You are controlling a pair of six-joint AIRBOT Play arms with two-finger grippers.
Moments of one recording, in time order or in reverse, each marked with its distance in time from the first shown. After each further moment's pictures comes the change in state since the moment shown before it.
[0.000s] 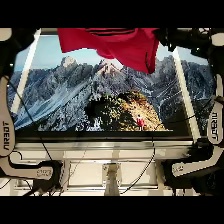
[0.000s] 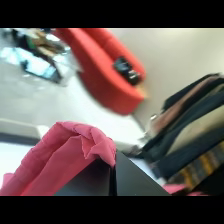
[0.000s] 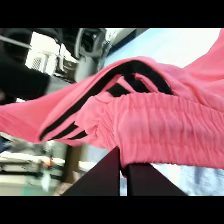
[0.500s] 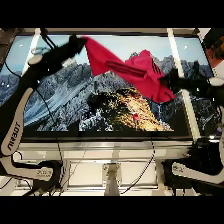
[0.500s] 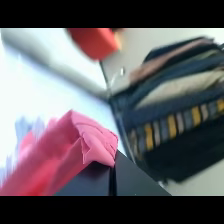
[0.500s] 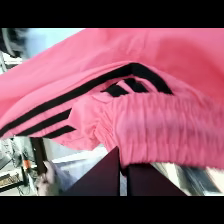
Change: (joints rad) left arm -0.114 -0.039 -0.272 -0.430 0.018 0.224; right arm -0.137 0.230 -0.663 0.039 -0.037 -0.126
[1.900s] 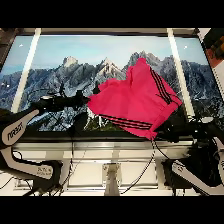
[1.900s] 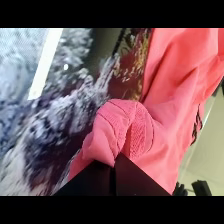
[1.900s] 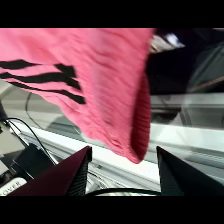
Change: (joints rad) left arm 0.130 -0.068 -0.690 0.208 -0.333 -0.207; right arm -0.277 0.249 -0.745 -0.425 0.378 -0.130
